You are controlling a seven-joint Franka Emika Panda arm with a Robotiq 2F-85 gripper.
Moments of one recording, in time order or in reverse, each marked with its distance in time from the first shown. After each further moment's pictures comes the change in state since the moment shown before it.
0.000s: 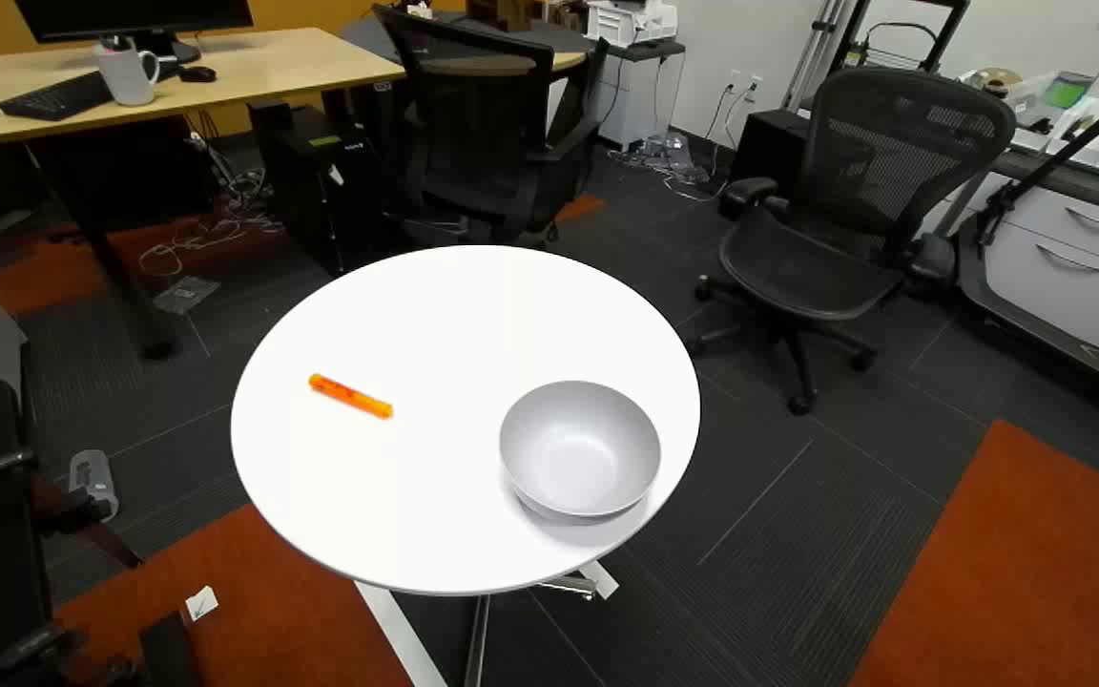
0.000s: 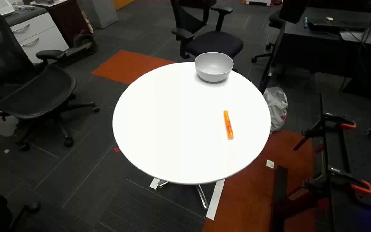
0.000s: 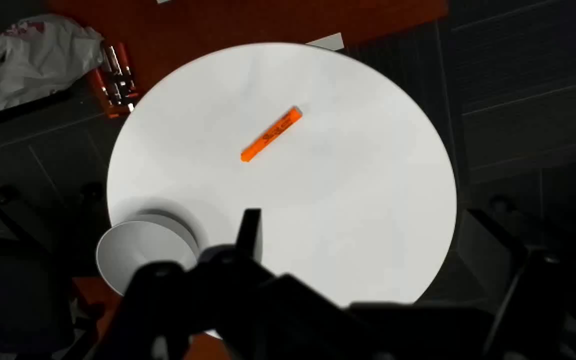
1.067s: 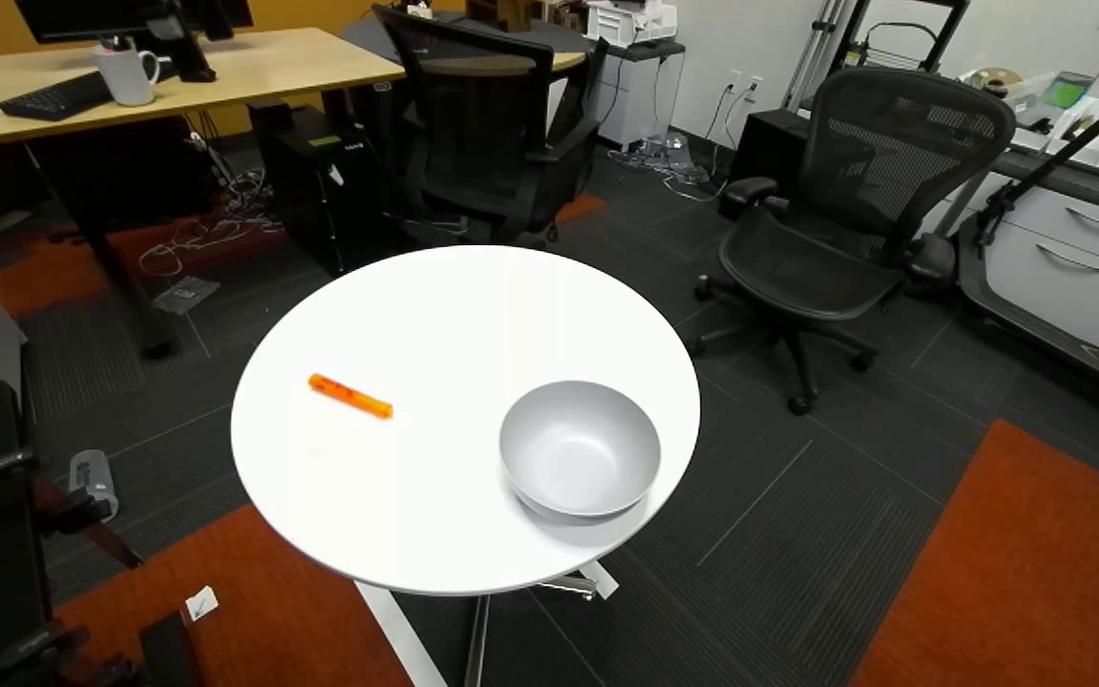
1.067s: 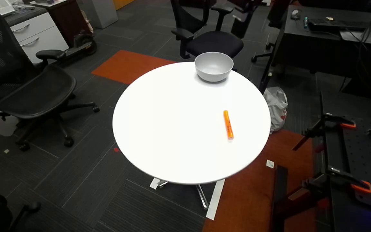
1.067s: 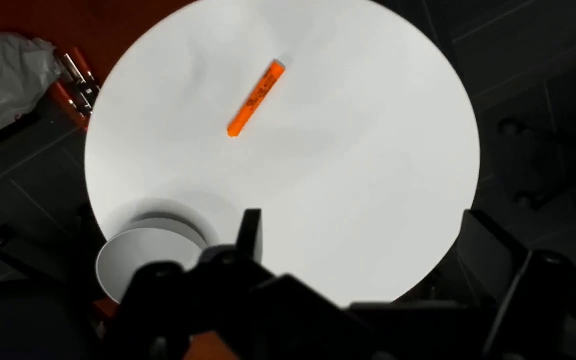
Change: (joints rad) arm -0.029 0.076 -0.059 -0.086 -0.009 0.263 0.142
